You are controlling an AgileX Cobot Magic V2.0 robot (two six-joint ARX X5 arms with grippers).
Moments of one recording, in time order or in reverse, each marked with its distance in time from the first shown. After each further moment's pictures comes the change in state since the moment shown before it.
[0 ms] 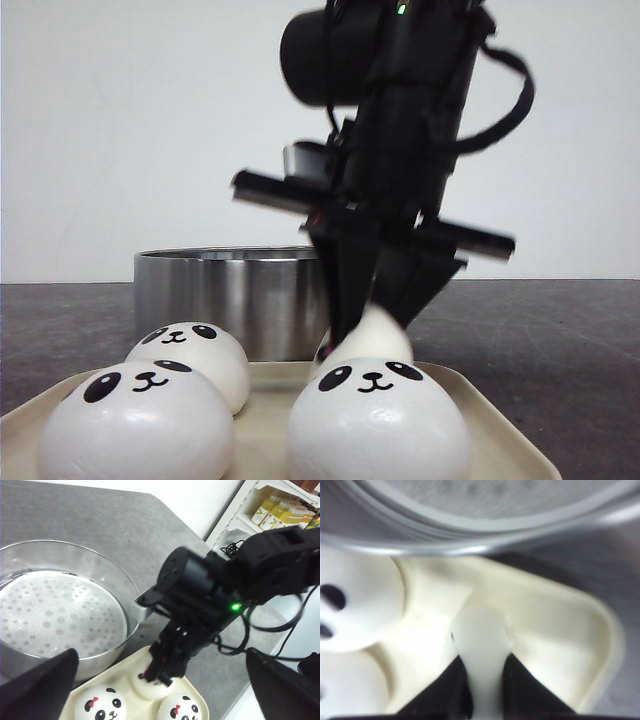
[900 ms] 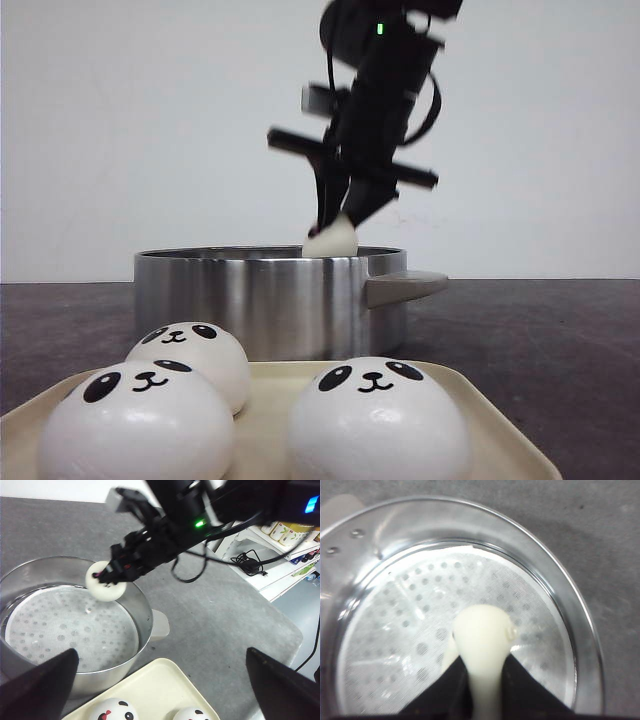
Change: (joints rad) left arm 0.000 0.000 0.000 0.035 -0.050 0.011; right arm -0.247 0.264 0.428 0.183 0.071 -0.247
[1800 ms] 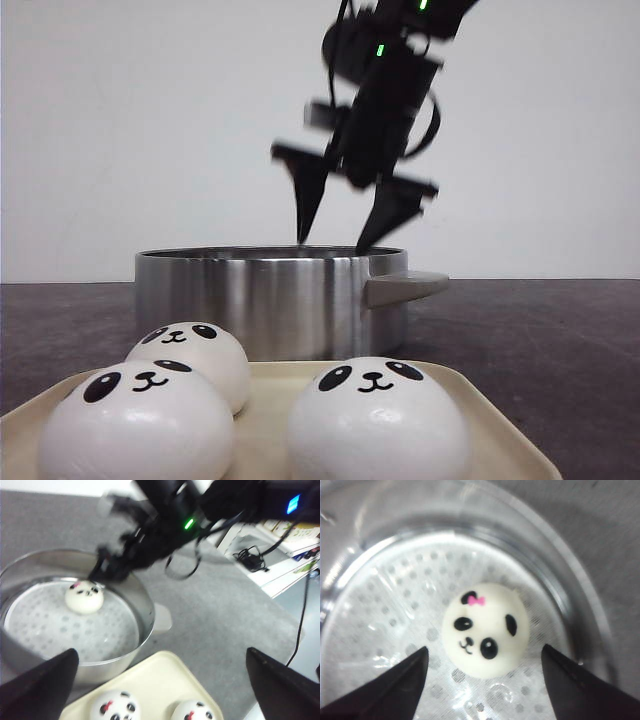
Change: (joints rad) left arm 0.000 0.000 0.000 -0.038 -0.013 0.000; right arm -0.014 -0.012 0.019 -0.012 -0.011 -0.008
